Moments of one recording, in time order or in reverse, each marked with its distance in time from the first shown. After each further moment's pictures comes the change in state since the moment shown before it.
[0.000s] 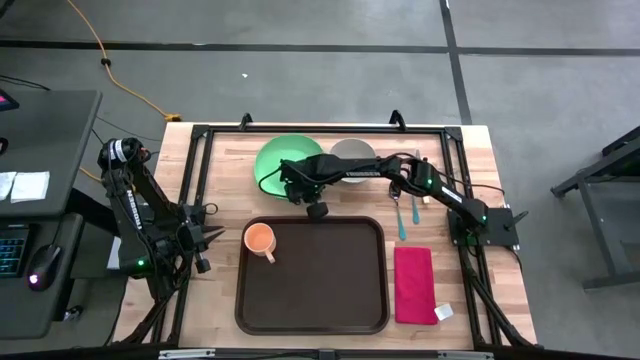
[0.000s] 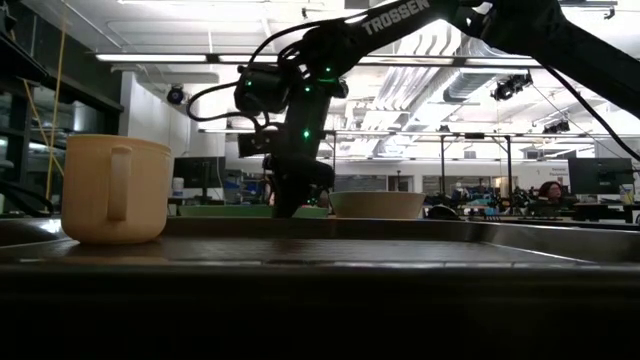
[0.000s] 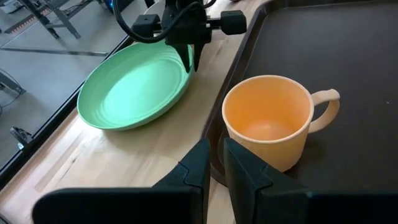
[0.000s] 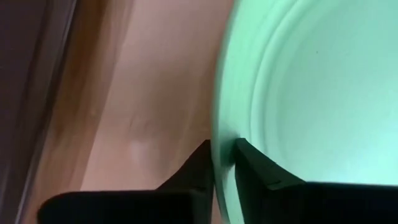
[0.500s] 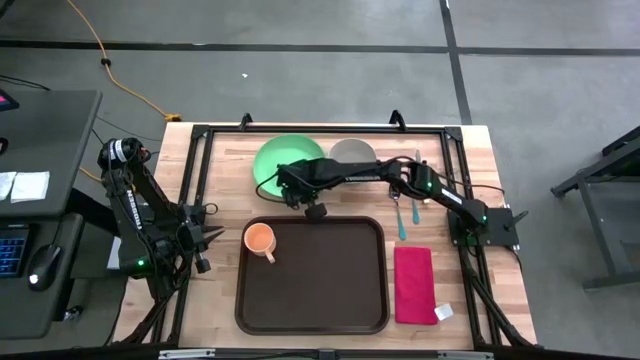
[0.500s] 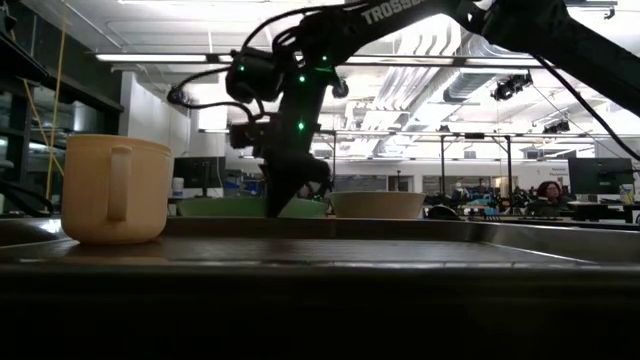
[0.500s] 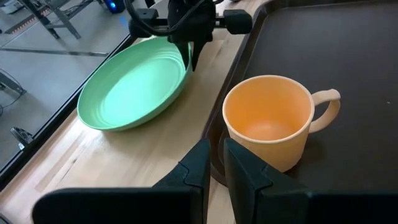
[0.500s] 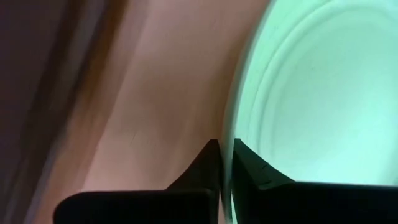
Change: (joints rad) left arm 0.000 0.000 0.000 -0.002 0.000 0.000; right arm 0.047 -0.001 0.043 -0.002 0.072 -0.050
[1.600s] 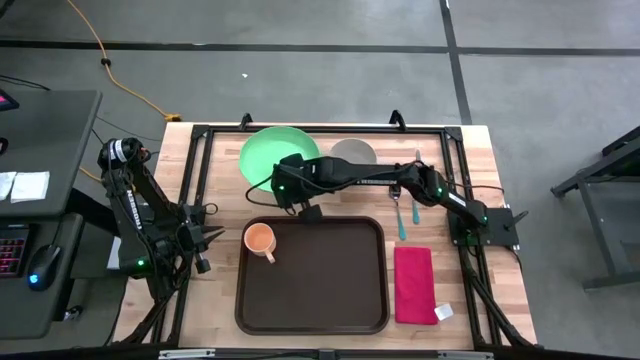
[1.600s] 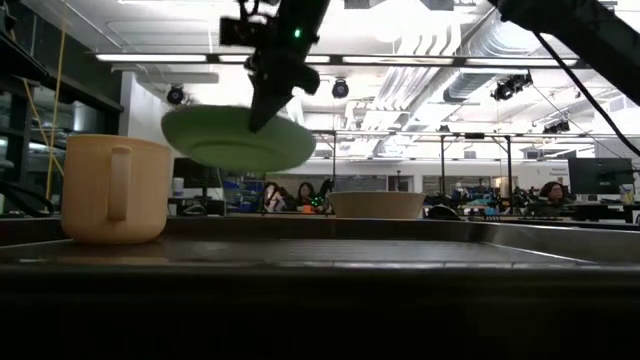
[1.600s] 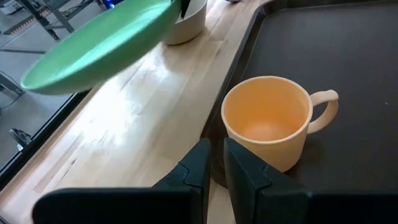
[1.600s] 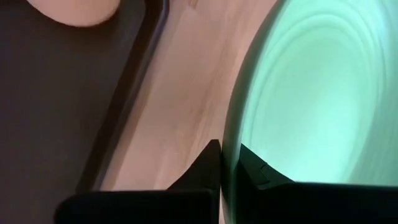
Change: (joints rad) left arm 0.000 0.000 0.000 0.005 -0.005 0.003; right arm 0.104 -0.102 0.220 -0.163 0.134 0.046
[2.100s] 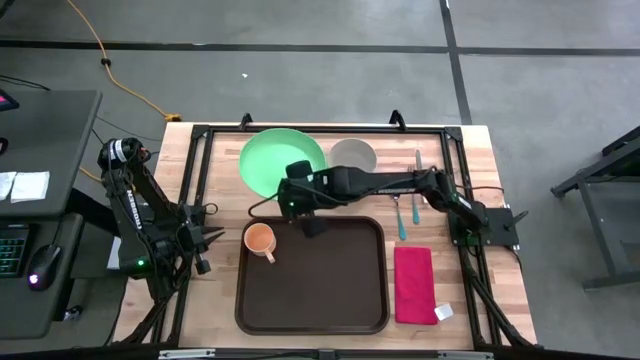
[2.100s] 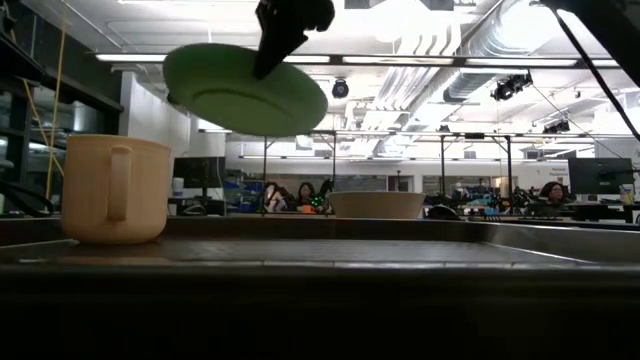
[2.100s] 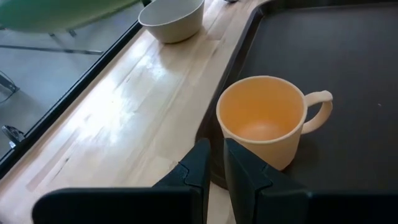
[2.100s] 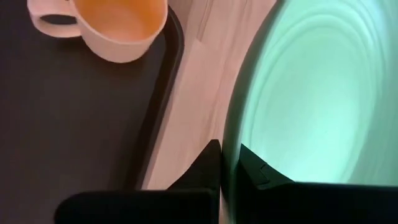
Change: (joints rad) left arm 0.000 0.000 0.000 0.024 0.000 0.000; right arm 0.114 -0.102 0.000 -0.062 0.083 0.130
